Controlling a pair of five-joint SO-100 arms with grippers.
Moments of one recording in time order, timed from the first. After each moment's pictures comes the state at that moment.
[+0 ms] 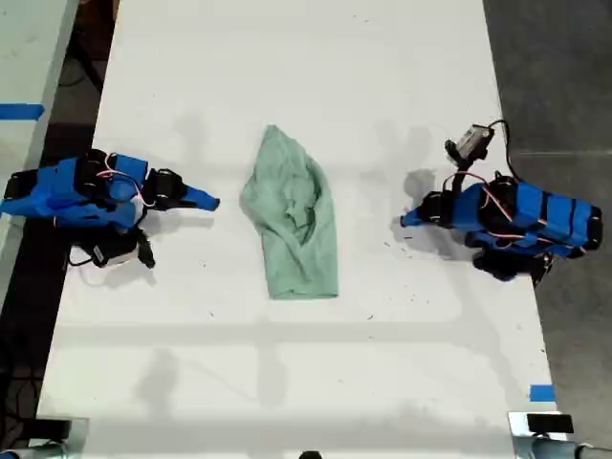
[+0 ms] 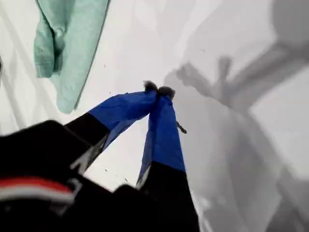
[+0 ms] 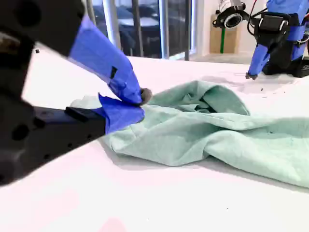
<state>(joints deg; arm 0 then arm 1) -11.0 205.8 184.3 49.9 7.3 17.8 200.2 175.1 72.9 -11.7</state>
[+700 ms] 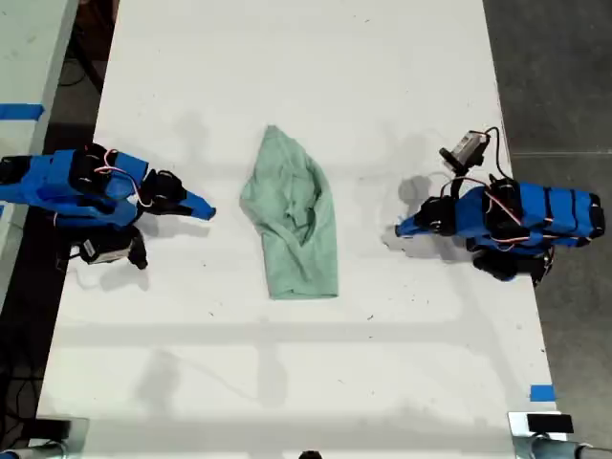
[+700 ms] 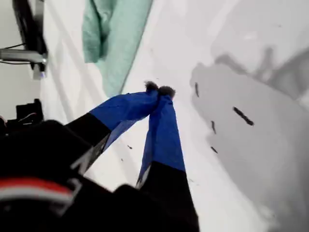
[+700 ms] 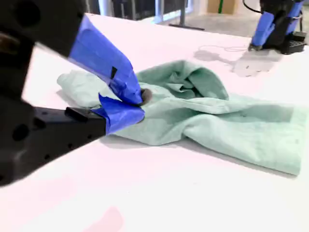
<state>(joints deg) -4.0 183.2 166.6 50.6 -2.3 6.4 193.3 166.2 67.8 -0.4</state>
